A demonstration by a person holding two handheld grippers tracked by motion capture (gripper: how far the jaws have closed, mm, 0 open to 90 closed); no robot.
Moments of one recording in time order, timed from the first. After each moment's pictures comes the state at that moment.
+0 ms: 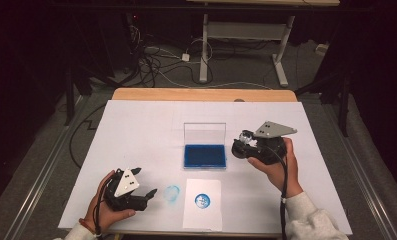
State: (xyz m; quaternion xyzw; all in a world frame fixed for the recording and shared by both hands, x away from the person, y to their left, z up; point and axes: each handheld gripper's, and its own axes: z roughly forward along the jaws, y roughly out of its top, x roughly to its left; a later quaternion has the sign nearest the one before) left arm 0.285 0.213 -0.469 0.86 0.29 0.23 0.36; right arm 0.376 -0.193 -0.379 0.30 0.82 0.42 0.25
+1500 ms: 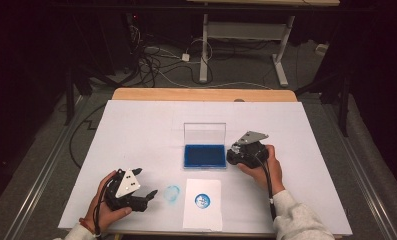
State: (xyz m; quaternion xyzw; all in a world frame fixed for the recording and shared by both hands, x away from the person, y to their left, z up) left arm 0.285 0.212 -0.470 0.86 0.28 0.23 0.36; right arm 0.407 -0.176 -0.452 0.32 0.85 0.34 0.24
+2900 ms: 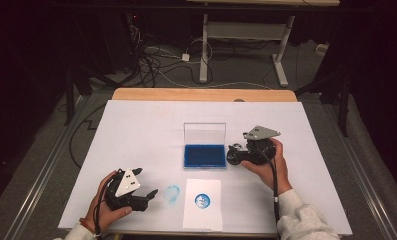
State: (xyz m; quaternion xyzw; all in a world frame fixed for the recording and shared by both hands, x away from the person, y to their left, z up) left arm 0.285 0.211 -0.470 0.86 0.29 0.22 0.36; right arm 0.399 -0.187 -0.424 0.33 0.82 0.39 0.26
